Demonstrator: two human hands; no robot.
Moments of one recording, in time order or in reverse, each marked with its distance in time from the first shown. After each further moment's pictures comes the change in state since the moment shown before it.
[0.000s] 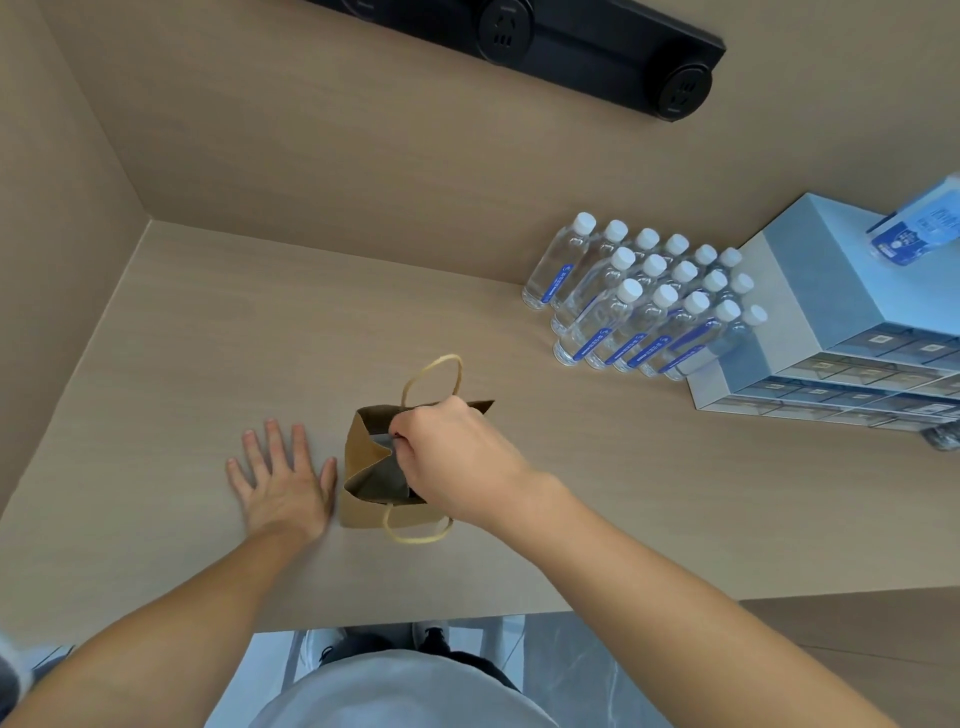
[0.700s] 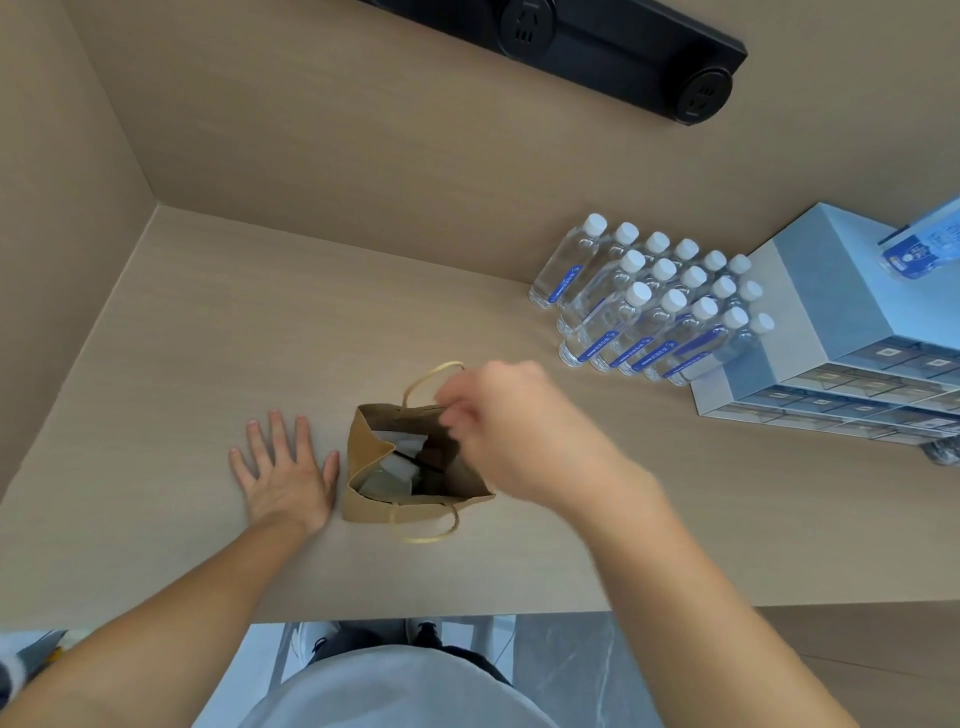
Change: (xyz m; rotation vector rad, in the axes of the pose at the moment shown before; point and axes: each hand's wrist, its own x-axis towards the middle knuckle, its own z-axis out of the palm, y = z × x) left_hand 0.005 -0.003 0.007 -0.095 0.012 0.013; right_hand -0.024 0.002 -0.055 0.104 0.033 0.153
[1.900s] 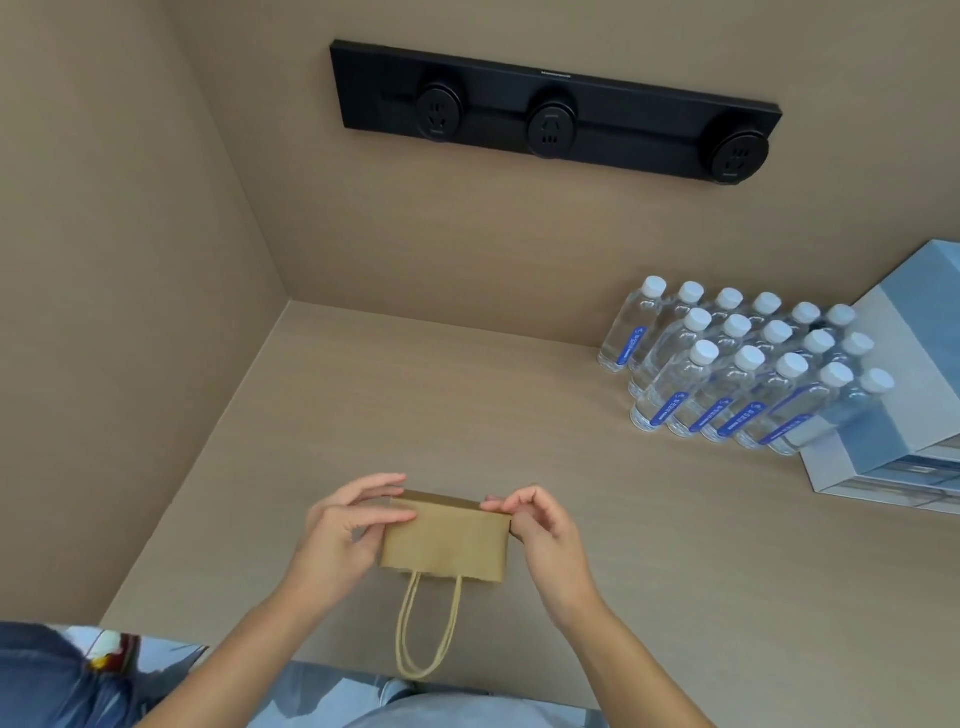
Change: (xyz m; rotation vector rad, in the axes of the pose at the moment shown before) left_hand -0.094 0.018 -0.103 -0.720 0.414 0.566; right_hand 0.019 0.099 0.129 1.126 0.203 0.061
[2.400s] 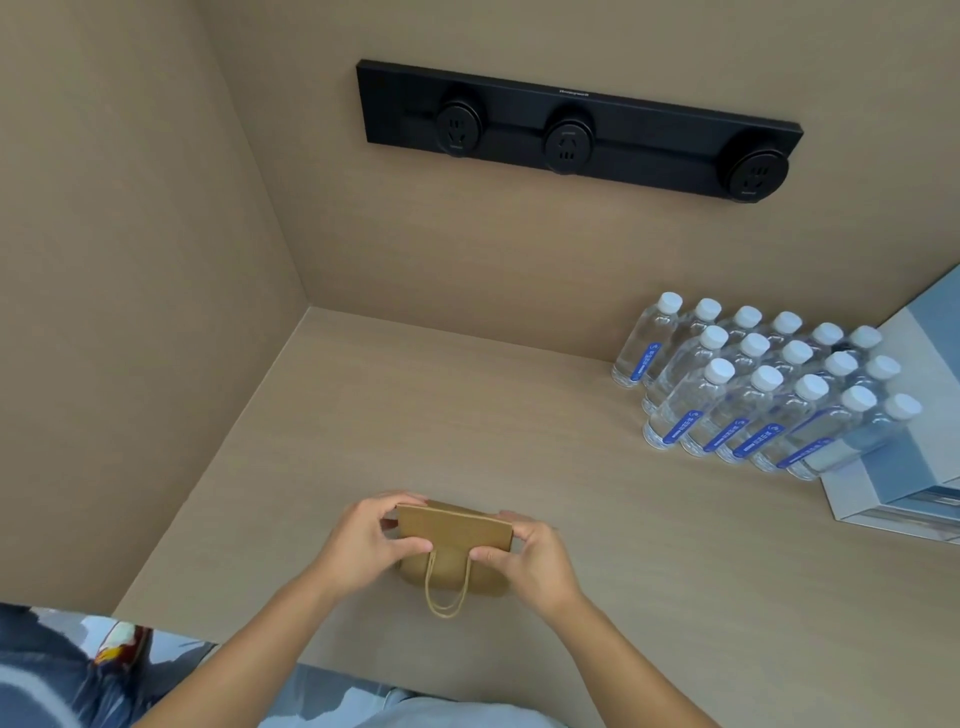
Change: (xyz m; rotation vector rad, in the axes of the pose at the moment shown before) left_hand 0.016 -0.025 0.023 -0.129 -0.255 -0.414; right_hand 0.021 0.019 0.007 -0.308 -0.156 0.038
